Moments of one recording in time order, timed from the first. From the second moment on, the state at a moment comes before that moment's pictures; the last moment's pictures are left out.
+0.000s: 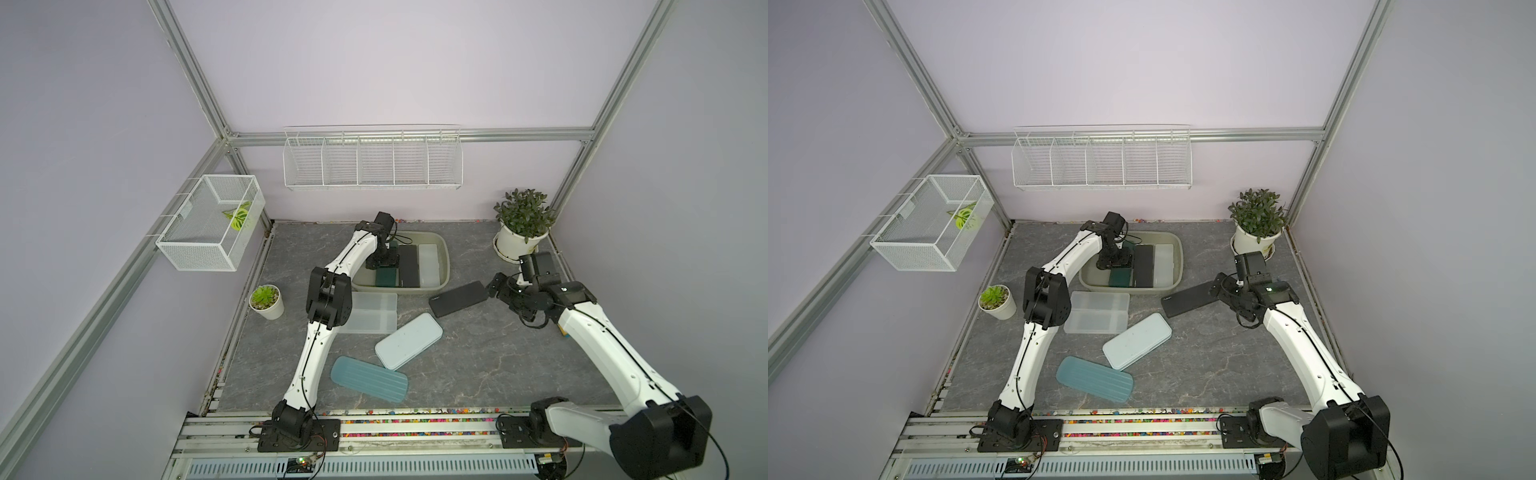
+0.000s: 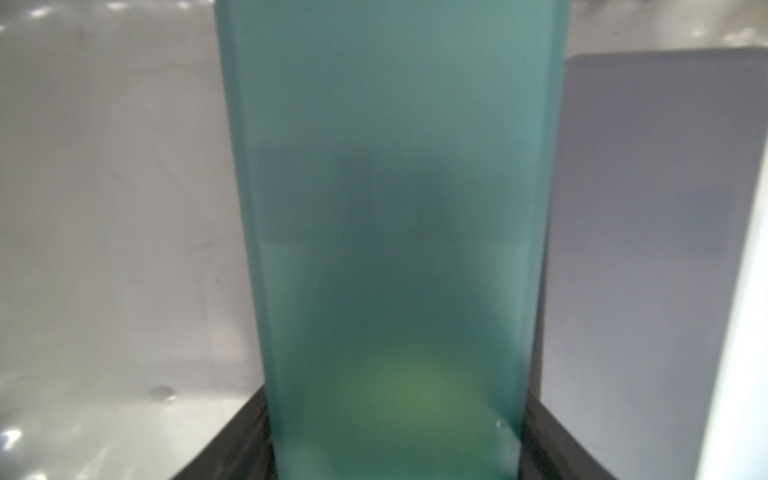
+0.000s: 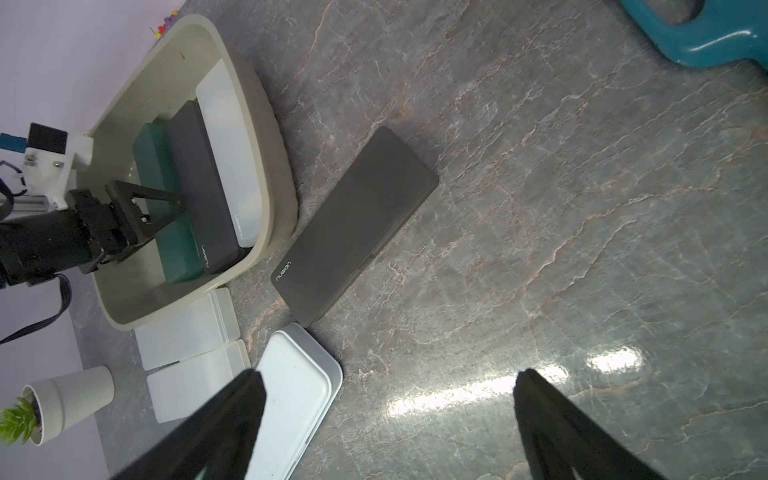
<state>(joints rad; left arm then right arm) -0.46 2.56 2.37 -1.07 0.11 -0.30 0.20 1.20 1.03 -0.83 -0.06 0.71</state>
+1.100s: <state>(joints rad) -0.63 1.61 1.52 -1.10 -0.07 -0.04 0.20 1.09 0.97 -0.82 -0.04 0.69</state>
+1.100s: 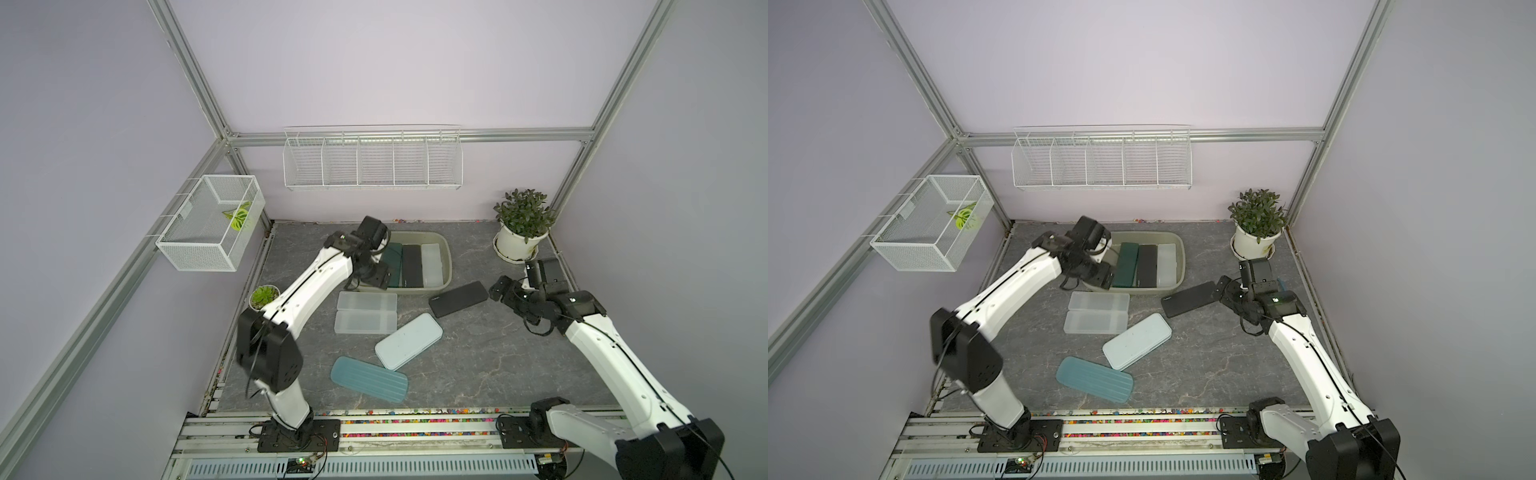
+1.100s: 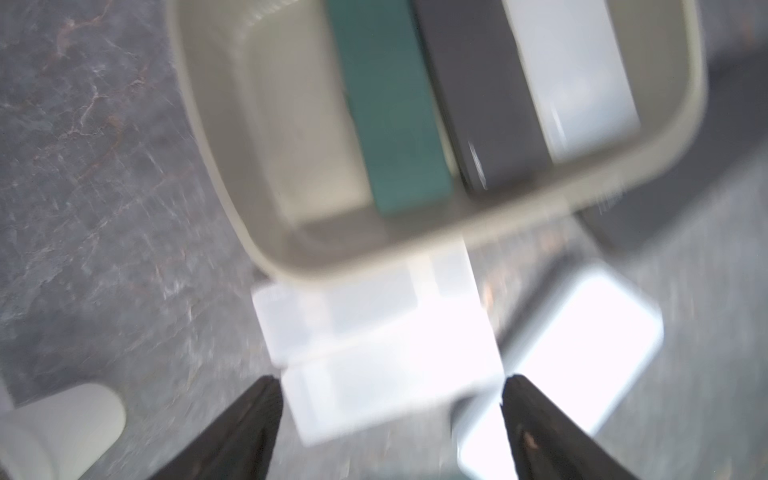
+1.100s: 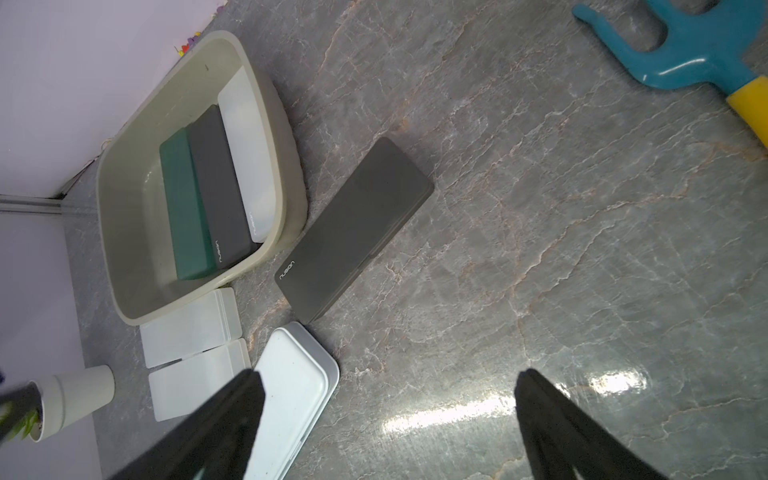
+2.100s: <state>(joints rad) -0.97 1.18 0.75 -0.89 0.10 0.67 0.20 0.99 0.77 -0.74 -0.02 0.72</state>
